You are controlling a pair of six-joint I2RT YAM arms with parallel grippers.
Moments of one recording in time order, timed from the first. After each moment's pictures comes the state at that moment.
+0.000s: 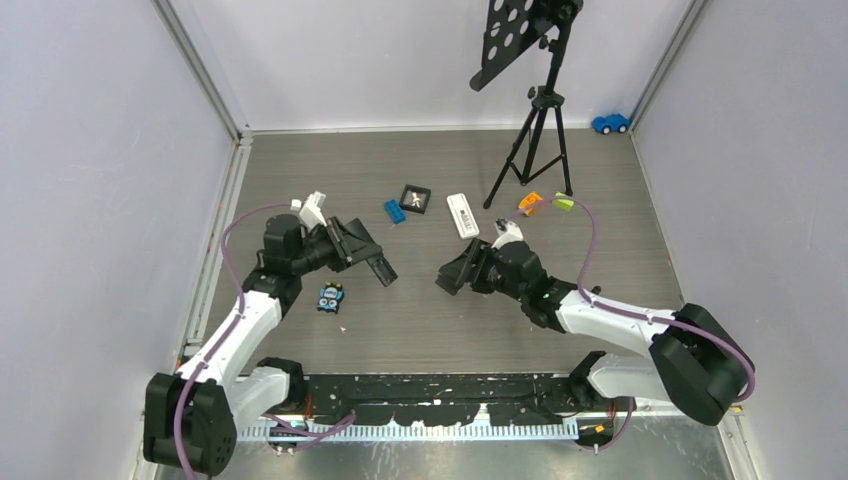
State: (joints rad) left arm -0.18 0.99 0.54 0.05 0.62 -0.83; right arm 0.73 1.22 0.46 0.29 0.05 0.95
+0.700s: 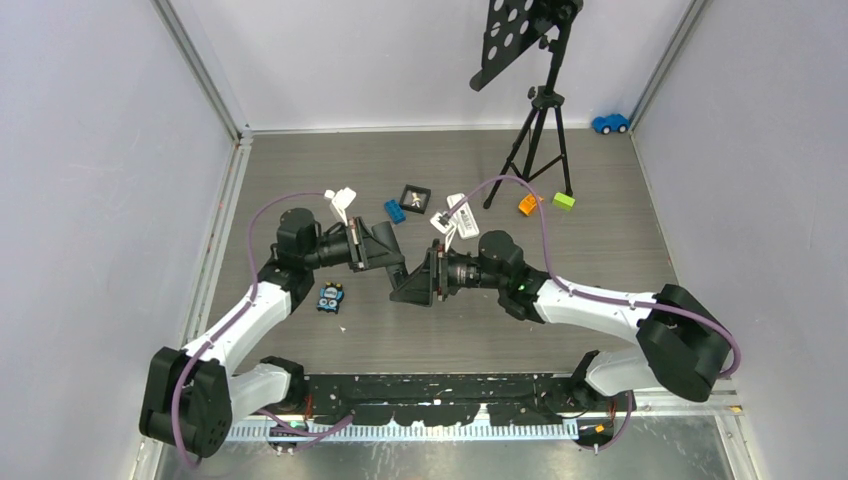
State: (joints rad) left arm -0.30 1.09 0.57 0.25 0.92 -0.86; right arm 0.88 1.34 0.65 0.61 -0.57 0.78
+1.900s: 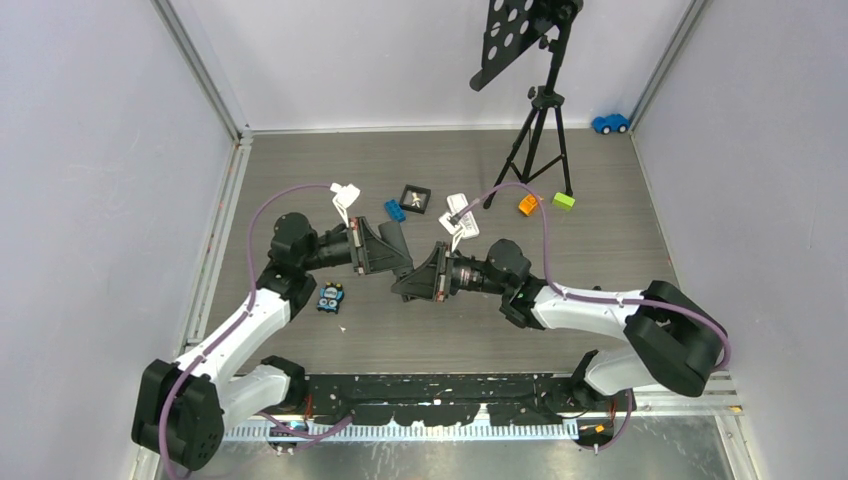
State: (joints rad) left arm -0.37 1.03 0.57 0.44 0.99 -0.95; right arm 0.89 1.37 0.57 0.88 -0.52 0.90
